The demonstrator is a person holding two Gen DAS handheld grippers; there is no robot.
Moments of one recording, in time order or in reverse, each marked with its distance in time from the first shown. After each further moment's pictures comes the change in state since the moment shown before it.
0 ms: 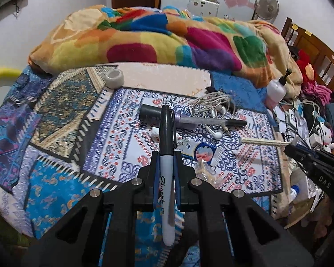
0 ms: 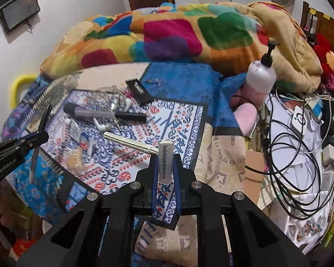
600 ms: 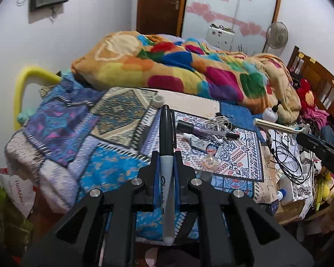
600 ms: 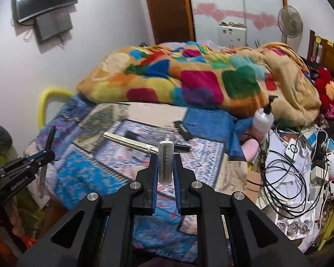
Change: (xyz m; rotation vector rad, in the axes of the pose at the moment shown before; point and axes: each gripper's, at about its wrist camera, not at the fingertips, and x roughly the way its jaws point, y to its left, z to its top) left arm -0.153 0.037 -0.038 -0.100 -0.153 0.088; right arm -0.117 0.075 0.001 -0.086 -0.179 0.109
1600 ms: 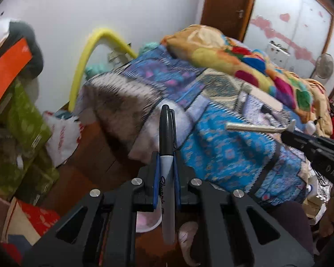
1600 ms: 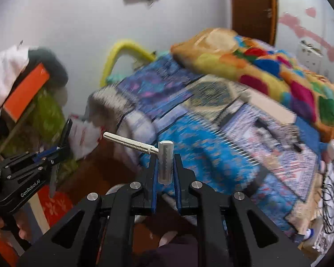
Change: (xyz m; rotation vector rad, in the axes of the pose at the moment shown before) left arm -0.111 0.189 -0.137 -0.282 0.030 0.247; right arm 0.036 0.235 -0.076 -0.345 0.188 0.295
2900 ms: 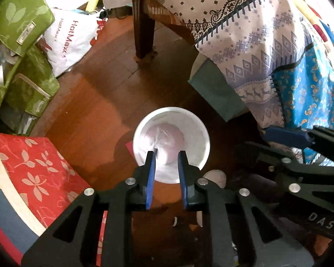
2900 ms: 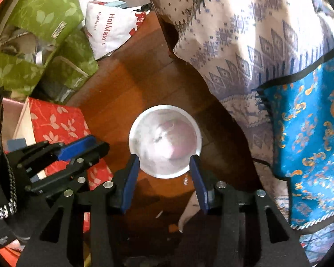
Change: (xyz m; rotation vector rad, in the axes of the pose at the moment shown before) left arm 0.166 0.120 -0.109 -0.216 0.515 0.077; right arm 0.218 0.121 -0.059 -0.207 0.627 0.167
